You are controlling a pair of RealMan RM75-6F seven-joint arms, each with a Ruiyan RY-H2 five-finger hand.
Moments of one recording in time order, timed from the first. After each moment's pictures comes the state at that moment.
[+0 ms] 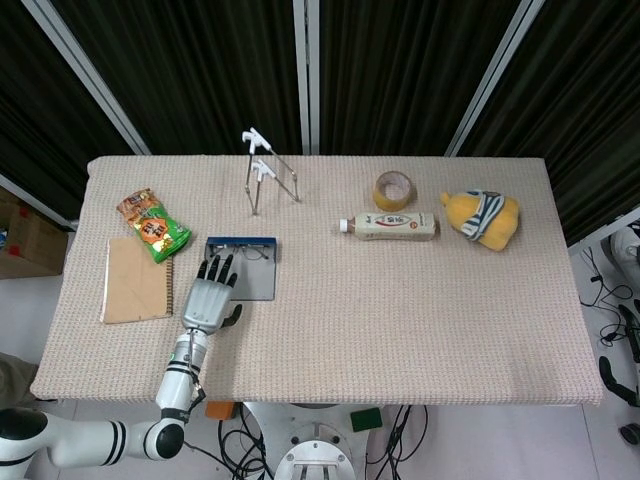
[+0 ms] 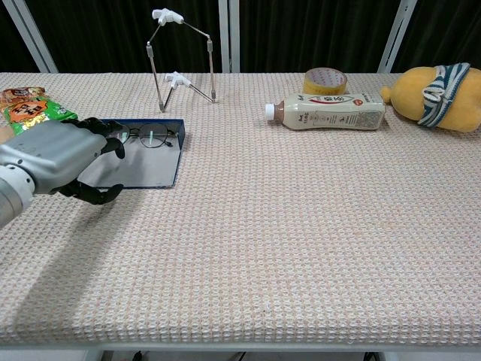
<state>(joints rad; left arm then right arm) -0.61 -1.75 -0.05 -1.49 0.93 1.30 0.95 -0.08 -1.13 0.04 -1.37 -1.50 1.57 0.18</state>
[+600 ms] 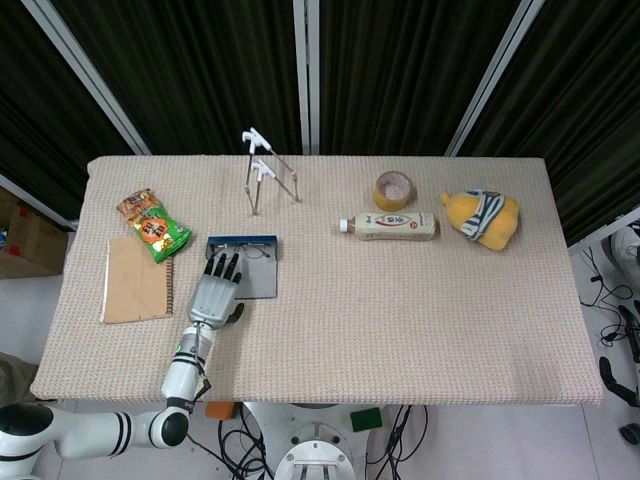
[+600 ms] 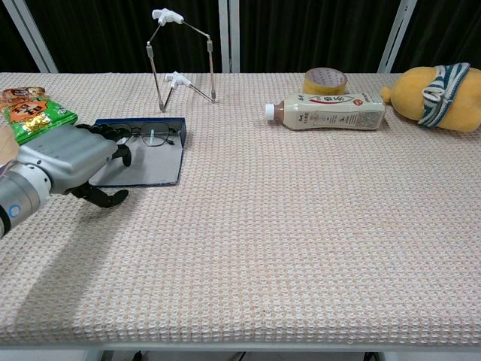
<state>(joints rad) -0.64 -1.76 -0.08 -1.44 0.89 1.21 0.99 -0.08 -1.14 0.04 -1.36 -1.50 1.56 0.18</state>
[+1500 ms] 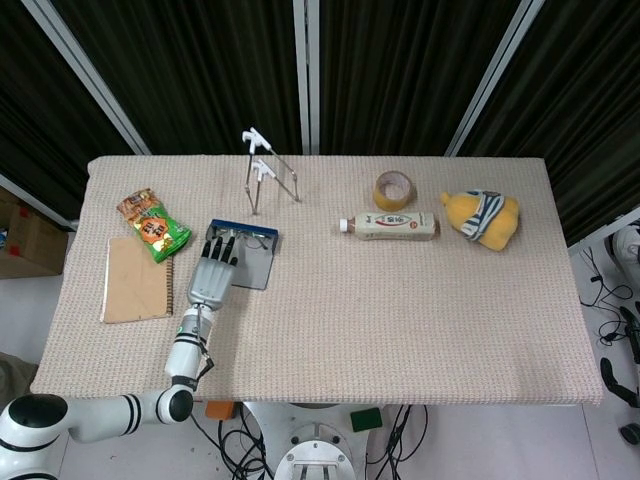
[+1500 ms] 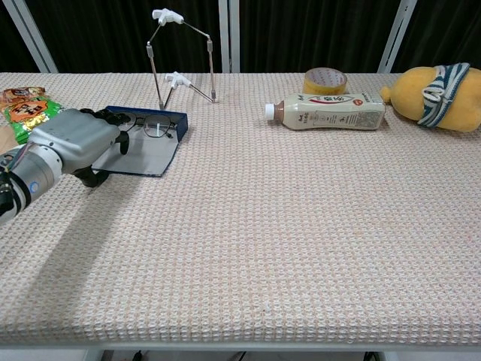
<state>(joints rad) -0.70 -1.80 -0.13 -1.26 0.86 1.13 0.96 -0.08 -1.14 0.04 -1.36 -1.49 1.55 0.18</state>
